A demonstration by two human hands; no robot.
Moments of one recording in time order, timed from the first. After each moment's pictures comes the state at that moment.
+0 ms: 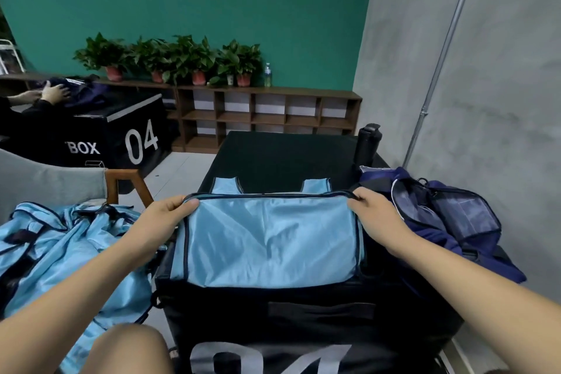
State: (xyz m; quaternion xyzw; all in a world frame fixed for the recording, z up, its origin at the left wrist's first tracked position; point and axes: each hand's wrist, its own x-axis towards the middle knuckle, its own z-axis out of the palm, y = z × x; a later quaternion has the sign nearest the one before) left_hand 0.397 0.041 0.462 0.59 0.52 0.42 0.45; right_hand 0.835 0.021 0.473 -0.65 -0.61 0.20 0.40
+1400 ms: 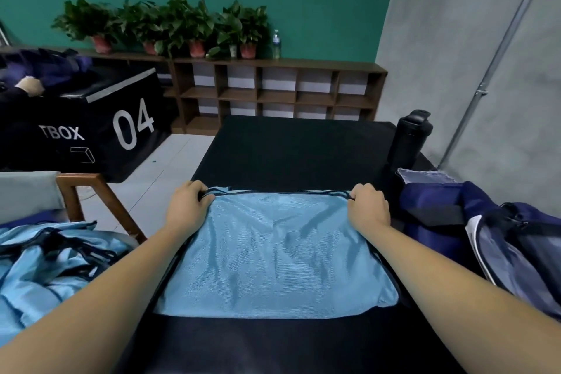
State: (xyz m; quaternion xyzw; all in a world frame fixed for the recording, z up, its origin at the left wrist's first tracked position) left_hand 0.437 0.316 0.346 0.66 0.67 0.33 0.11; right_hand 0.847 0.282 0.363 -0.78 -0.59 0.00 0.20
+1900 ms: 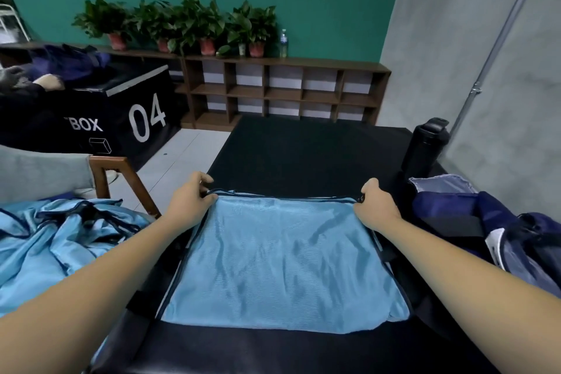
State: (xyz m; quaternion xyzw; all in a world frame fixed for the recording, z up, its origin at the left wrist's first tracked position) left_hand 0.419 0.224 0.377 0.65 0.65 0.33 0.21; right_hand 0.850 0.204 0.390 -0.78 -0.57 0.13 0.21
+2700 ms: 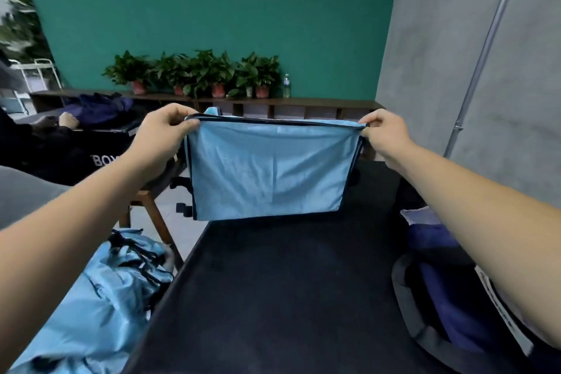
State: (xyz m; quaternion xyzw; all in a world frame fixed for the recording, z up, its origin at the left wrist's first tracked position) left_hand 0.395 0.174 0.617 0.61 0.51 0.57 0.19; right_hand 0.840 0.213 0.615 -0.61 -0.56 0.16 0.54
